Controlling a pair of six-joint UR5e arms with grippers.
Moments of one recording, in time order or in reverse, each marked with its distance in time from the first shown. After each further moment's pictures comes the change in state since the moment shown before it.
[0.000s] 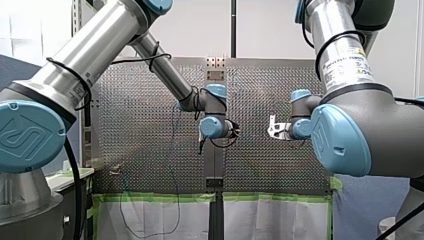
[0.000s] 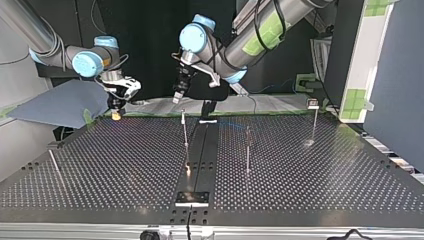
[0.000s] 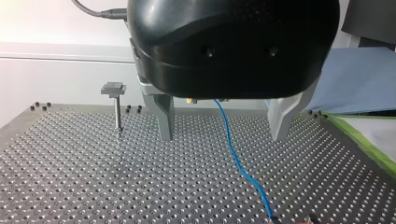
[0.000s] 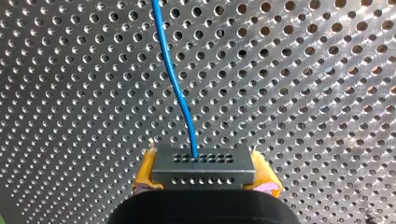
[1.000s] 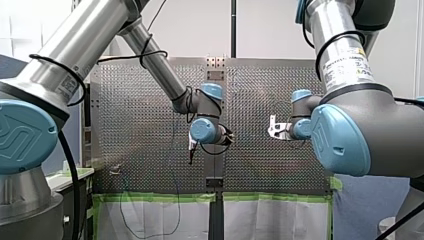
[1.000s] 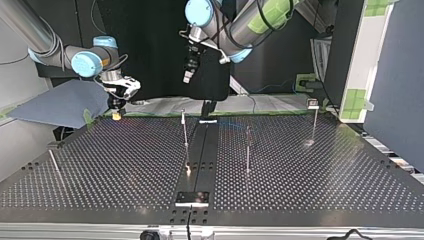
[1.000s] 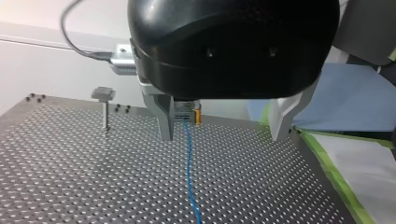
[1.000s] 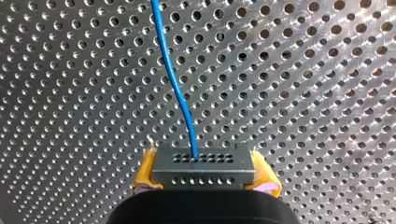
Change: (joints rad) left arm -0.067 0.095 -0.198 0.017 -0.115 -0.109; right arm -0.006 0.001 0.000 0.000 -0.026 0.008
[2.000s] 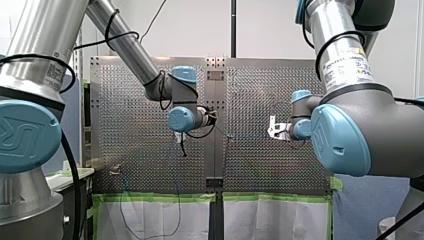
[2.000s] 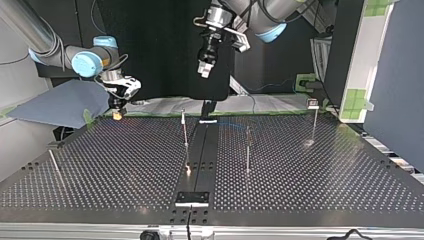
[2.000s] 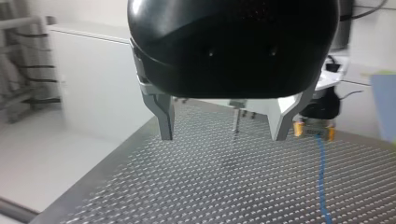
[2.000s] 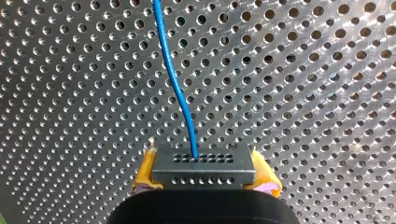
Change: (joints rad) left arm 0.046 0.262 -0.262 0.232 0.005 -0.247; right arm 0.001 0.002 0.000 0.004 -0.006 0.000
